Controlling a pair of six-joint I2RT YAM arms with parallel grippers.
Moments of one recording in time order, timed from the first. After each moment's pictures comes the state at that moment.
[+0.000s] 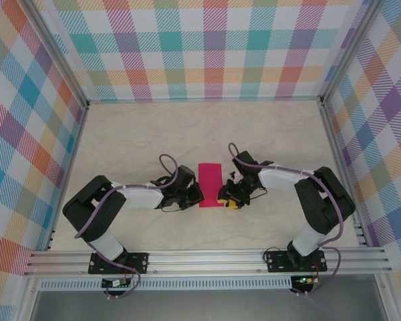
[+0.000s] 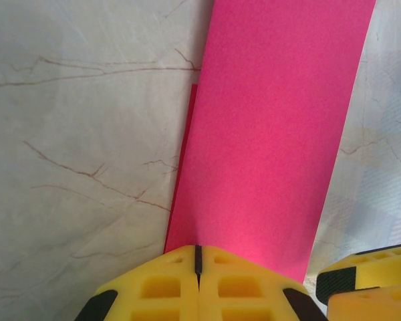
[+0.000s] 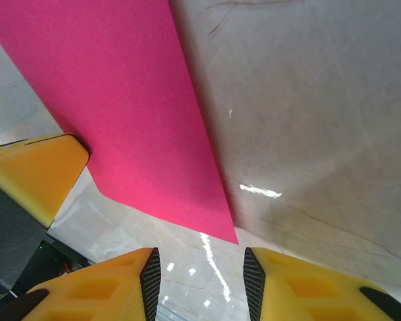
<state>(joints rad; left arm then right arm) -0.76 1.64 0.69 0.02 0.23 -1.11 0.57 1.66 0.84 -0.51 -0.60 0.83</state>
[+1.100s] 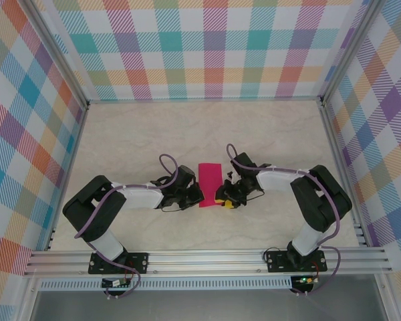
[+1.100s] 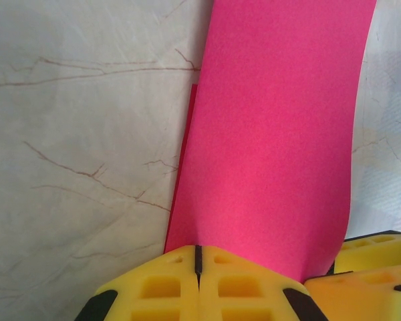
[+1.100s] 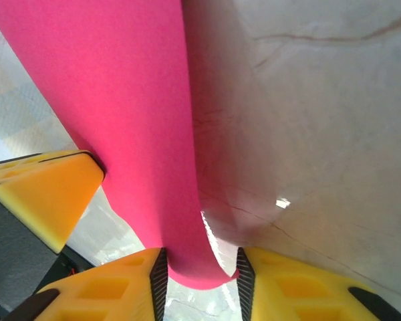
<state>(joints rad) -0.76 1.65 0.69 0.02 0.23 -1.11 0.59 1.68 0.80 -0.37 -0.62 0.87</state>
